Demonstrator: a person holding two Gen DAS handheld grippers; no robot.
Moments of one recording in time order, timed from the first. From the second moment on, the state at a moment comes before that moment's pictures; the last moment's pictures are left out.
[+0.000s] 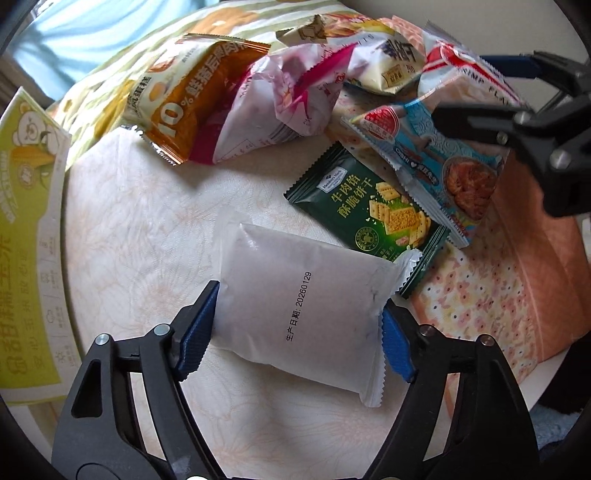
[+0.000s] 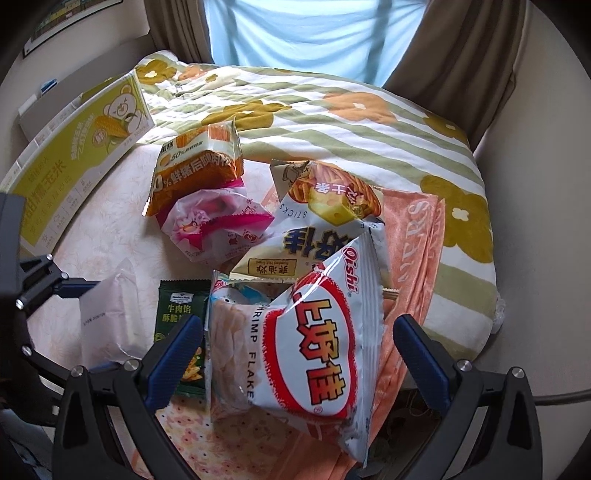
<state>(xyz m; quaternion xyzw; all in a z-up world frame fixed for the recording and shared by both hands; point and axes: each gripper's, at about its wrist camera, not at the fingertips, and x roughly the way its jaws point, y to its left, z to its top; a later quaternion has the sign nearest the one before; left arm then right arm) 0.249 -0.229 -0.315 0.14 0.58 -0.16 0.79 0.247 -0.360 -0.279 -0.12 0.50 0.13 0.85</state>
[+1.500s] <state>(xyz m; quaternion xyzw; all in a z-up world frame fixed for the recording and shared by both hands) 0.250 -0.065 -0.099 -0.05 0.44 -0.07 0.90 0.223 -0.268 -0.125 -0.10 0.39 0.23 0.89</state>
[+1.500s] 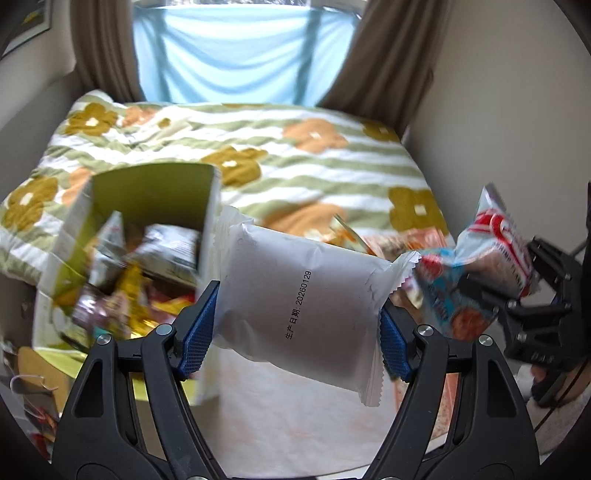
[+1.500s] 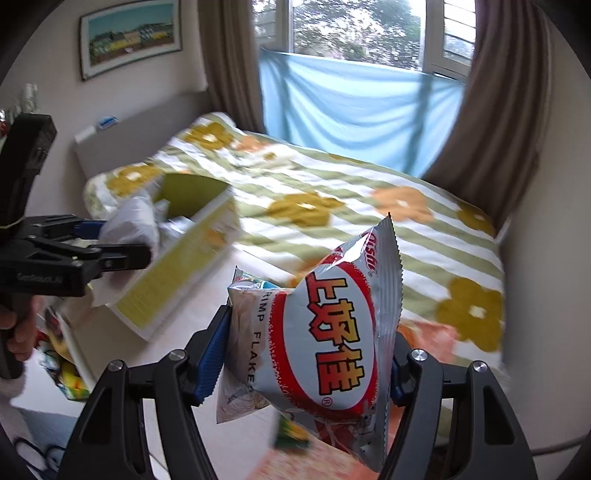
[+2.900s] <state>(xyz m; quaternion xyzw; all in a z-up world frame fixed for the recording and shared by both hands) 0.288 0.193 -0.159 0.01 0.49 -0.05 0.87 0.269 -0.008 -0.154 -0.12 0.45 0.22 0.85</state>
